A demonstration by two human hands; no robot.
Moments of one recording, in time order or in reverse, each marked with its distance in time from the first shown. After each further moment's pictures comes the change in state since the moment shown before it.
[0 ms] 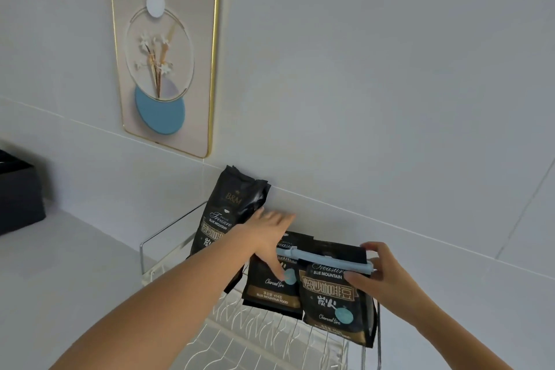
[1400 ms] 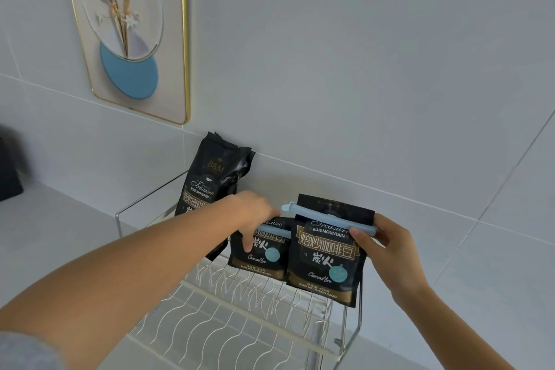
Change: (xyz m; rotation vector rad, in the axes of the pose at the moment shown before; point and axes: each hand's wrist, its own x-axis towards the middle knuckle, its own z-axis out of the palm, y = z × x) left_hand -0.008 0.020 -0.009 0.307 -0.185 0.107; right_hand -0.015 0.014 -0.002 0.153 0.331 -0.109
